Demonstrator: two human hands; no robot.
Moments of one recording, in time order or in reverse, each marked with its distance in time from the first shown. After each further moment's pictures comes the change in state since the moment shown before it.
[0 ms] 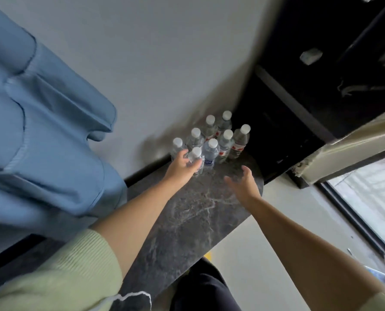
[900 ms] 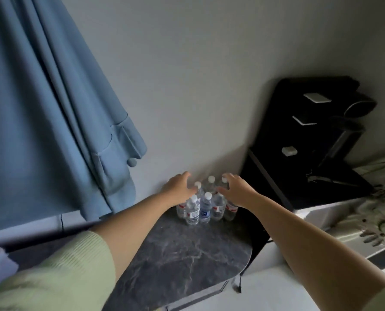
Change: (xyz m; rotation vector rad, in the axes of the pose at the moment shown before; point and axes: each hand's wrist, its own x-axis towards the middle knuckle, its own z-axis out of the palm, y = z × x) left_hand -0.125 0.131 -0.001 0.502 0.281 0.126; right_hand -0.066 -0.121 -0.154 -0.676 -0.151 -0.711
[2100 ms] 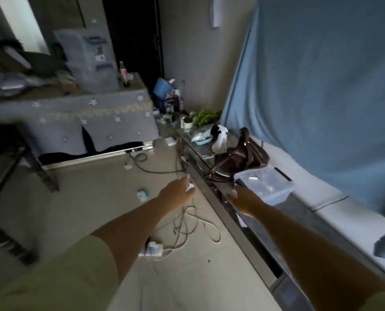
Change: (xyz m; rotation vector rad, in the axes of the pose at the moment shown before) left_hand -0.738 -0.218 0.002 -0.146 0.842 -1.204; right_hand -0.418 -0.430 0.304 -0.286 -0.557 -1.222
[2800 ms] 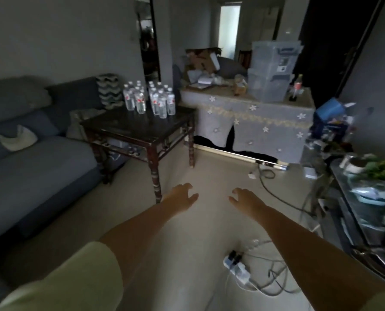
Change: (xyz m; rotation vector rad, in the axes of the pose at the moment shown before) left_hand -0.152 -0.268 -0.136 -0.049 0.355 -0.711; right_hand 0.061 -0.357 0.131 -0.244 -0.335 -0.716
